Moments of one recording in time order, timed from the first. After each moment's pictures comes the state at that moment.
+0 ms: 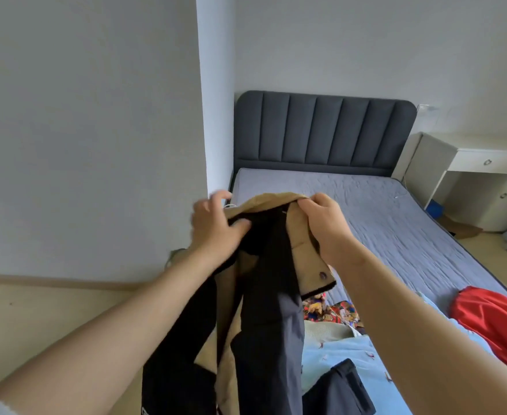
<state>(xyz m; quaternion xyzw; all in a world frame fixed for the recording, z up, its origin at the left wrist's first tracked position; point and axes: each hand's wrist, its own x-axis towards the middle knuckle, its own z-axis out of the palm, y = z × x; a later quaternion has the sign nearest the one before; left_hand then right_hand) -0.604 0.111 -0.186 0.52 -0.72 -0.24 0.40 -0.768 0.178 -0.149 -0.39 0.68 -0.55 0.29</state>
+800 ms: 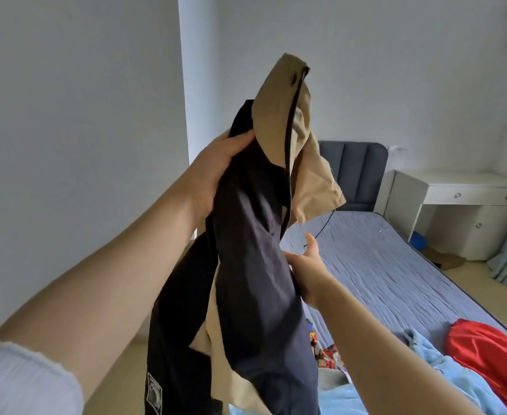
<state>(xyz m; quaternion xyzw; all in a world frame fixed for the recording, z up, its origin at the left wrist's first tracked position) -0.633 0.132 -0.007 0.16 -0.61 -0.64 0.44 -0.782 0.192 -0.145 -0.32 0.59 -0.57 0.47</state>
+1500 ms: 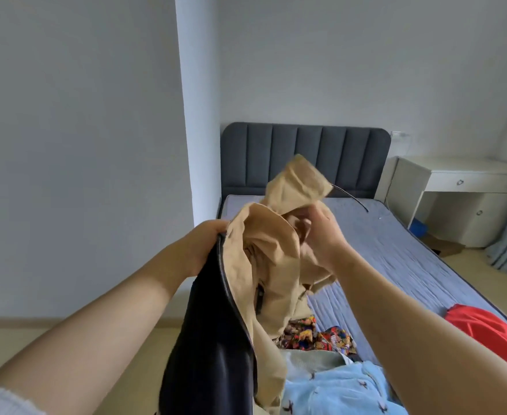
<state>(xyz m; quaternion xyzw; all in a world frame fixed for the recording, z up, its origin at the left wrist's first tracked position) -0.619 0.114 -0.125 0.39 -0.60 -0.64 0.28 -0.813 0.176 -0.127 -0.42 0.63 -0.60 0.27</state>
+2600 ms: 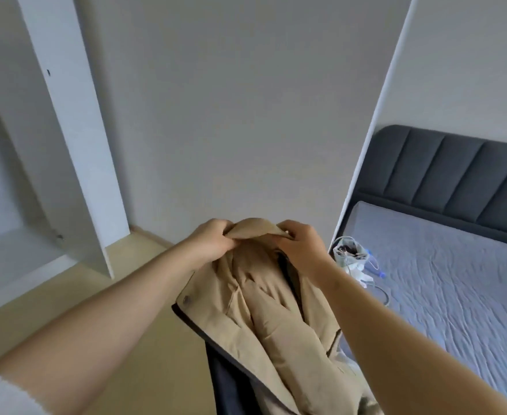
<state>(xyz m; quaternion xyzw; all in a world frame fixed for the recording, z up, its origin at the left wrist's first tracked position) -0.313 0.104 -0.162 0.64 -0.63 -0.32 0.31 -0.496 0.099 -0.162 -0.72 0.52 -0.37 0.29</state>
